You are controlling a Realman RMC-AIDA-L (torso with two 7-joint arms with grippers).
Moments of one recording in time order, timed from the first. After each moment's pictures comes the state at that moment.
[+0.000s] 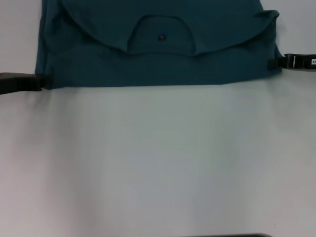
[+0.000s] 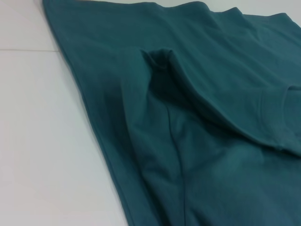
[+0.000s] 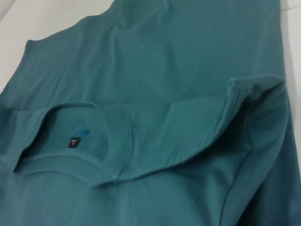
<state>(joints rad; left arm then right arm) -0.47 -2.15 -2.41 -0.88 -0.79 1.06 -2.02 0.58 2.00 -0.60 -0.61 -2.32 -1.15 2.12</state>
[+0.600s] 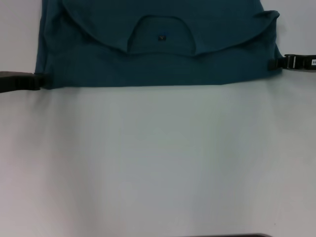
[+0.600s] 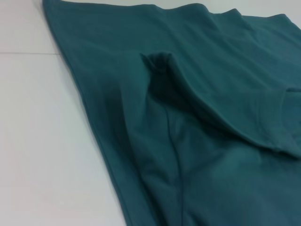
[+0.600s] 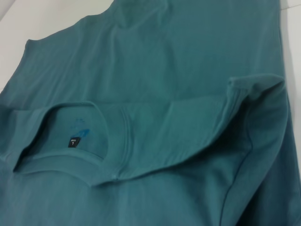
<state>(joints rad) -0.46 -2.14 -2.41 -0.91 -0.78 1.09 -2.04 0.58 2.00 -0.60 -0.61 -2.32 -1.15 2.12</state>
